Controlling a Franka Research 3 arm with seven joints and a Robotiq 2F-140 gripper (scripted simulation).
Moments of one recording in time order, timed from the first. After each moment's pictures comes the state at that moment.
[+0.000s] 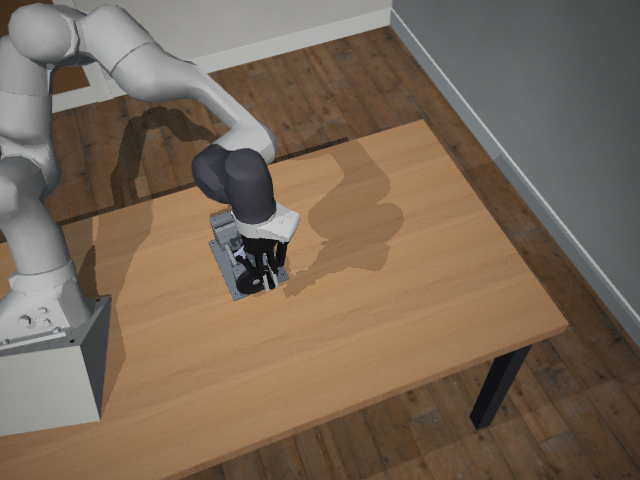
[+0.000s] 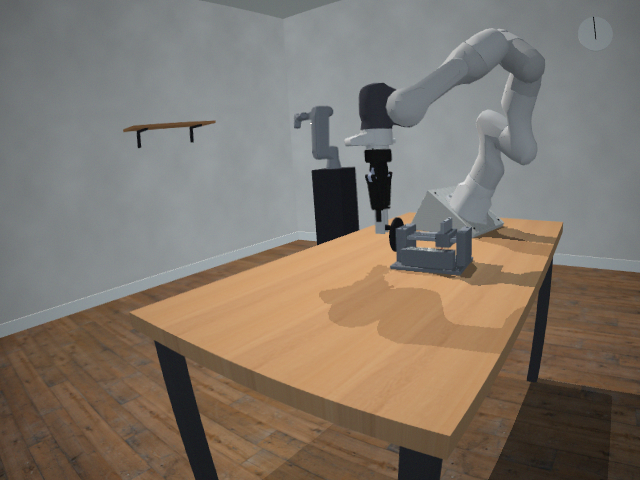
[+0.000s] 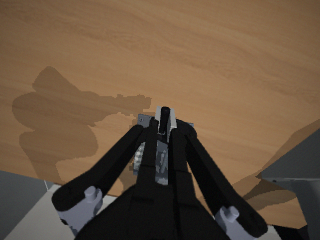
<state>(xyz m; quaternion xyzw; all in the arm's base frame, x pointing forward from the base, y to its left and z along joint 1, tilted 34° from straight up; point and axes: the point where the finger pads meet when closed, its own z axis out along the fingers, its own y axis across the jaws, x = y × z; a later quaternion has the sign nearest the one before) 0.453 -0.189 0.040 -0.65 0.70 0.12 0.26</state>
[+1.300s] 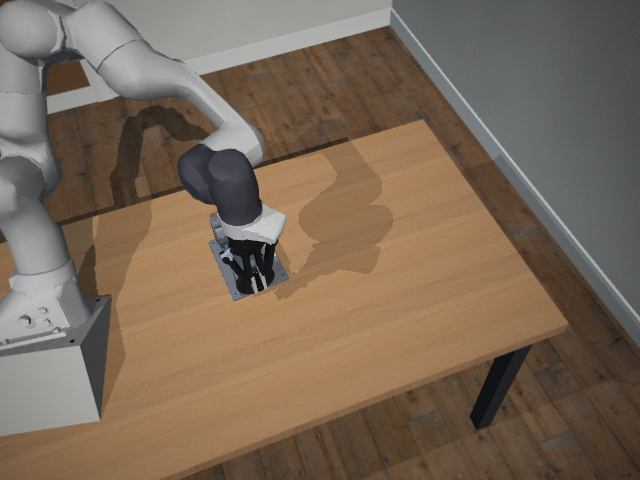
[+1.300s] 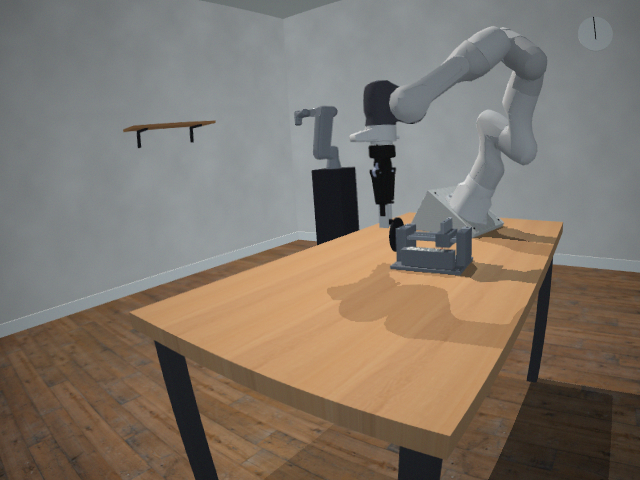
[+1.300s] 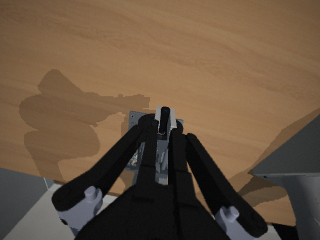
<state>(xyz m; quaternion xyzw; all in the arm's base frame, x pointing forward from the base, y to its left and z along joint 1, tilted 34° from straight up) 0.424 -0.192 0.045 -0.65 0.70 0.12 0.26</state>
